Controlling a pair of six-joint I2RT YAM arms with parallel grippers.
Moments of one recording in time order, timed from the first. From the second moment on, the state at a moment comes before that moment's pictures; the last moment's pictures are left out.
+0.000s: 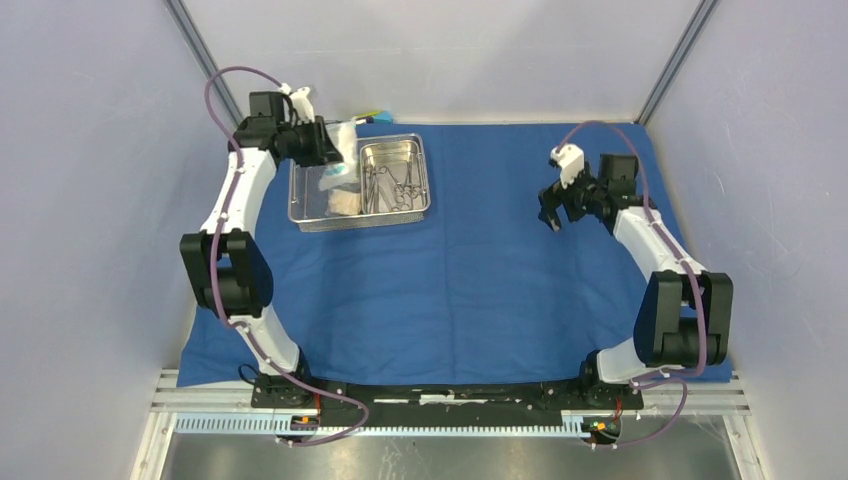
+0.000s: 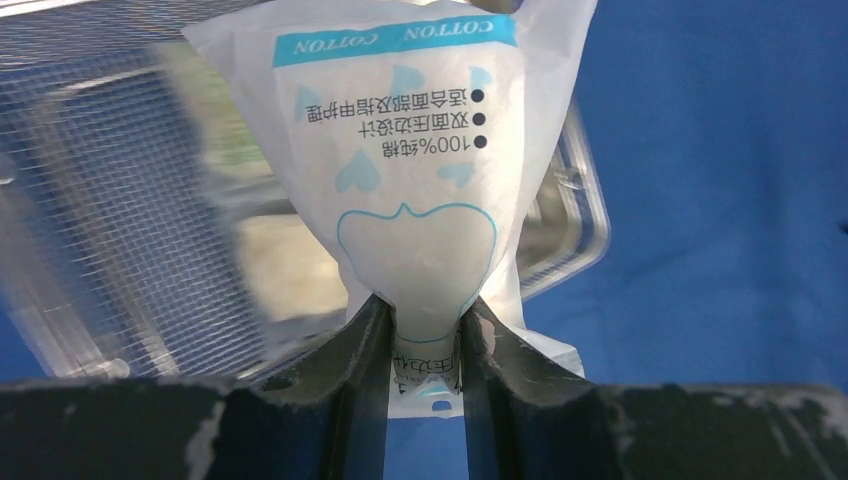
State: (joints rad) left arm 0.04 1.81 1.70 -0.66 0.44 -0.05; right arm -0.04 1.48 0.98 -0.29 -0.45 -0.57
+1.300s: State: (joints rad) left arm -0.44 1.87 1.10 0.79 1.05 -1.10; right arm 0.14 1.67 0.69 1.32 -1.05 1.01
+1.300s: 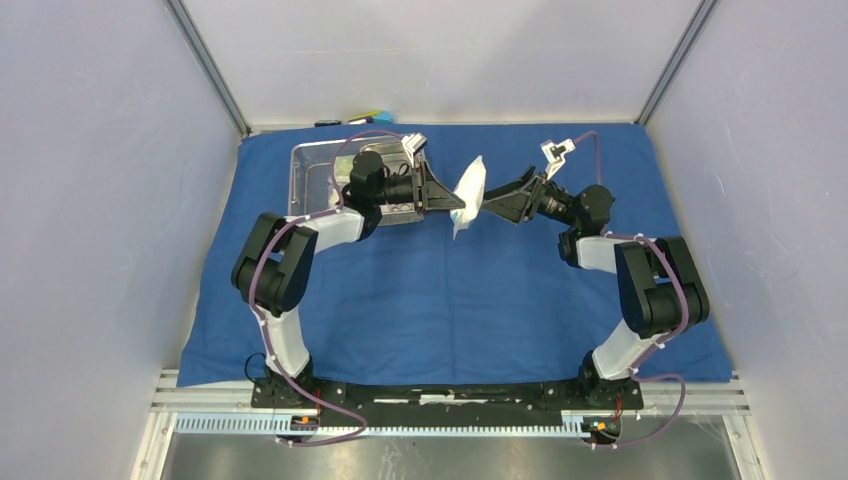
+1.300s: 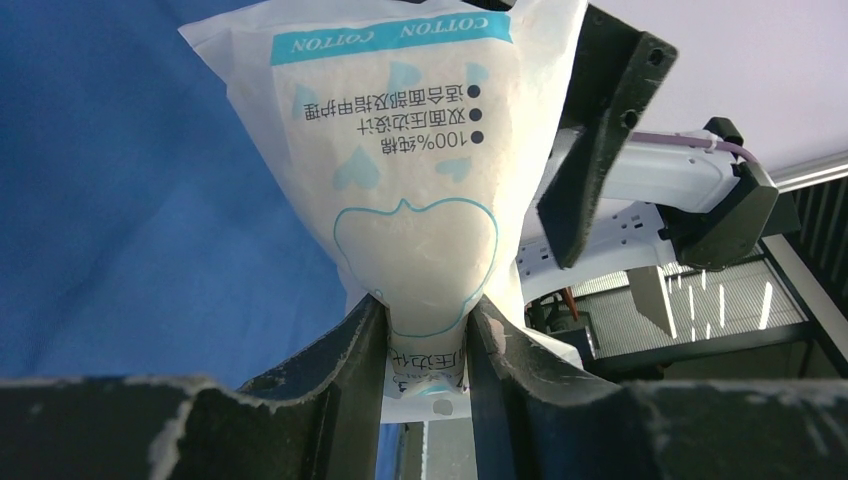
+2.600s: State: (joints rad) left arm -0.47 1.92 1.22 0.19 0.96 -0.66; right arm 0.13 1.61 0.80 0.57 -1.03 0.44
